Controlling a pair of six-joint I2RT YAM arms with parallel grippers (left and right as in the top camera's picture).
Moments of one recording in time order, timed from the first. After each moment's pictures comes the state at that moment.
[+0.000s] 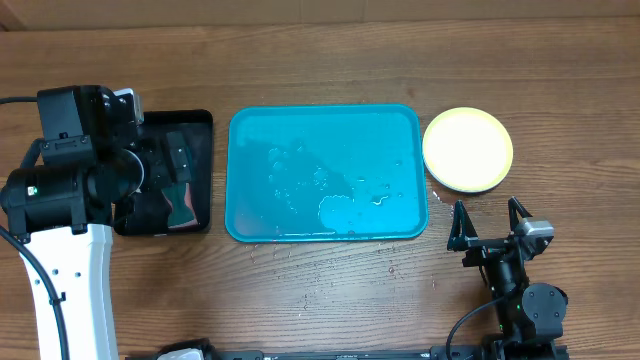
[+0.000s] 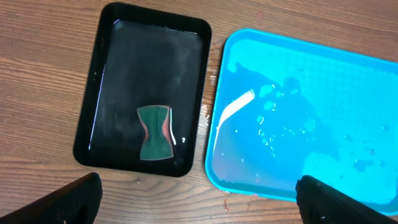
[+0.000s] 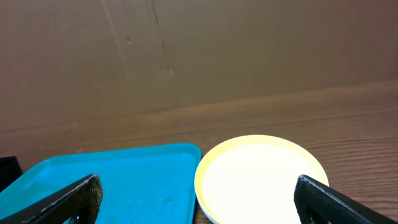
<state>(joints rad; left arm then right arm) 0.16 1.29 1.51 -1.25 0.09 -0.11 0.05 0.01 0.02 -0.03 -0.07 0.20</state>
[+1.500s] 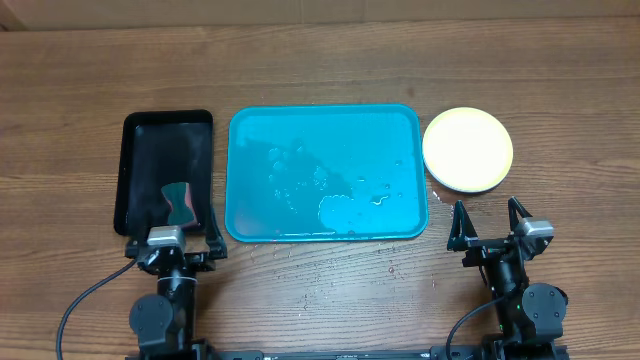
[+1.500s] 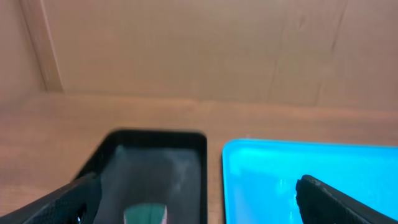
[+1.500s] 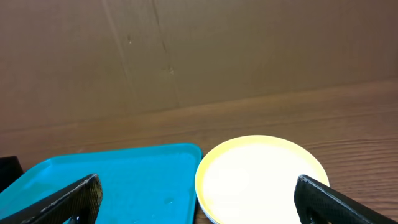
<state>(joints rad) 0.15 0.02 0.01 -0.04 0.09 -0.04 0.05 0.01 0.02 -0.03 -0.08 0.20</state>
